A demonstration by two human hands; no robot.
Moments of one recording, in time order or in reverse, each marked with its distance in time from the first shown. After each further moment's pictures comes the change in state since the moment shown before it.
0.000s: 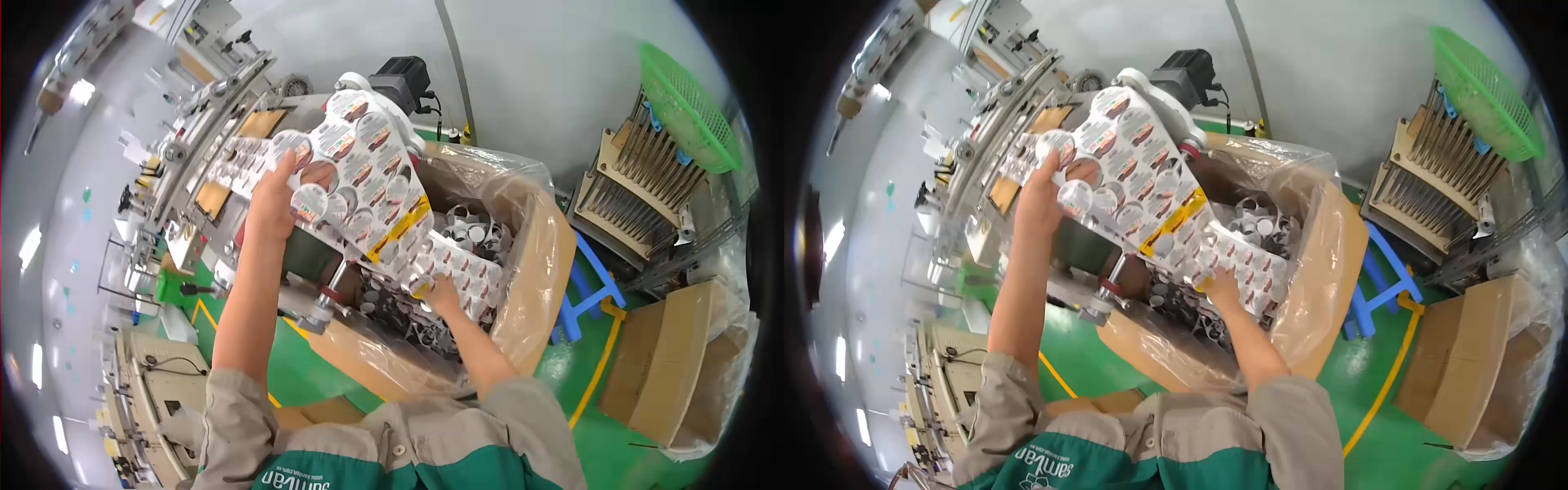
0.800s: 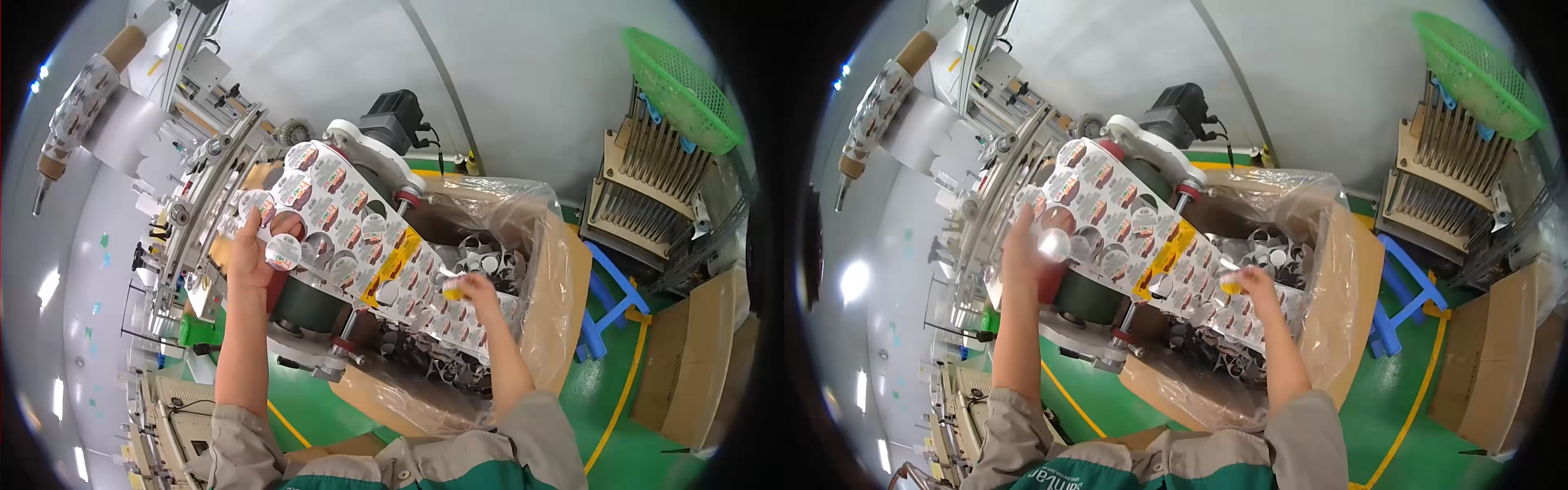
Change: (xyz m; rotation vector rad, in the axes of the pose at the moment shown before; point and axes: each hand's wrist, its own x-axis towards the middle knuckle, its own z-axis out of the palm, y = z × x) left_hand 0.015 0.024 -0.010 -0.052 0.265 -0.034; right_hand 0.068 0.005 -0.076 1.094 -0.095 0.049
